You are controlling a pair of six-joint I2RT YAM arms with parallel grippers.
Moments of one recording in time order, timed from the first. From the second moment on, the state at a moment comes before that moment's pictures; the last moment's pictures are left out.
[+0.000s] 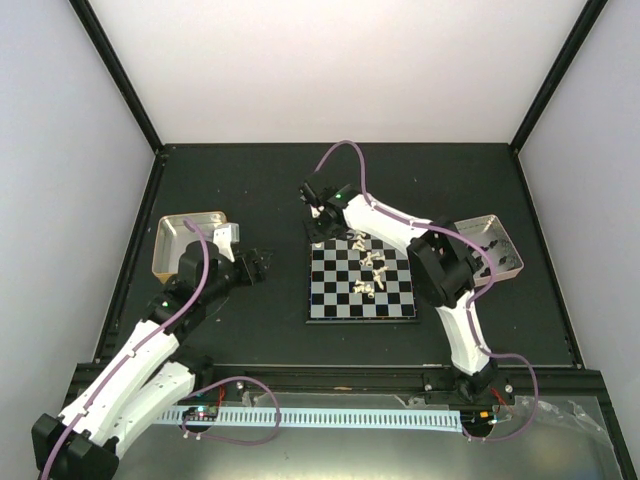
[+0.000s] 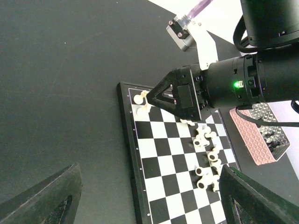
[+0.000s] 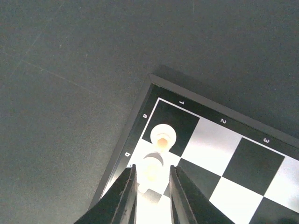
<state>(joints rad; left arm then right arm) -0.41 0.69 0.54 -0.32 0.16 -0.62 0.75 2.15 1.77 -0.77 0.02 0.32</state>
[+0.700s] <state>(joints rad) -0.41 0.68 0.54 -0.34 0.13 -0.62 0.75 2.25 1.89 -0.91 -0.03 0.29</state>
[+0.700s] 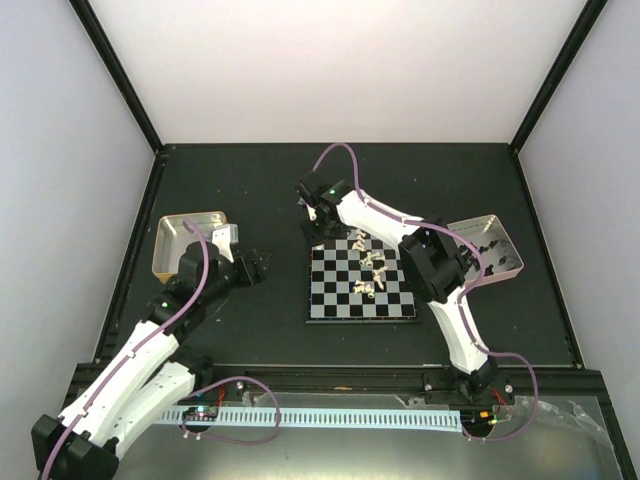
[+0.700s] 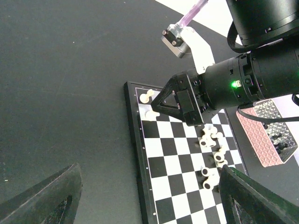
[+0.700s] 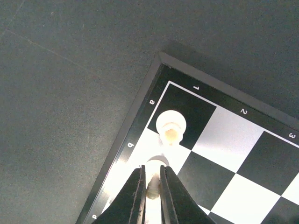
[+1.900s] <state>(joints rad) -0.41 0.66 0.53 -0.37 0.12 -0.62 0.75 2.29 1.96 -1.00 -0.06 0.29</state>
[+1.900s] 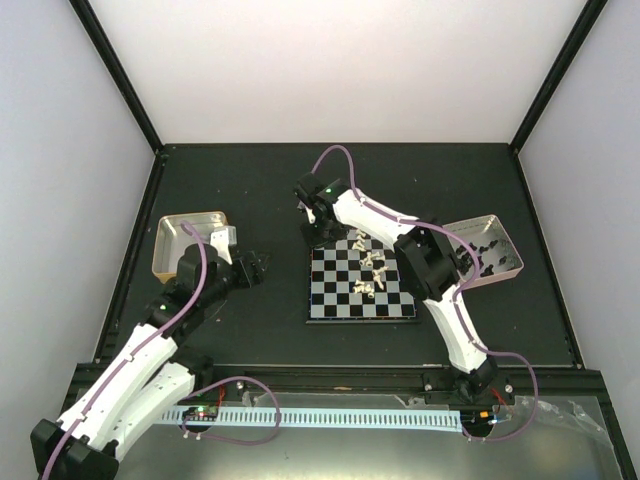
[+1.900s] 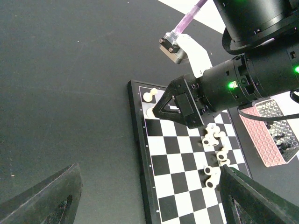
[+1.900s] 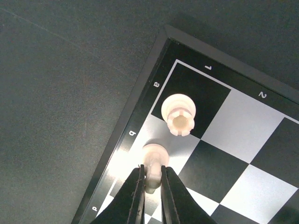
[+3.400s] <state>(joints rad) -0.43 0.68 0.53 -0.33 0.33 -0.55 0.75 1.62 1.02 -0.72 0.04 0.50</state>
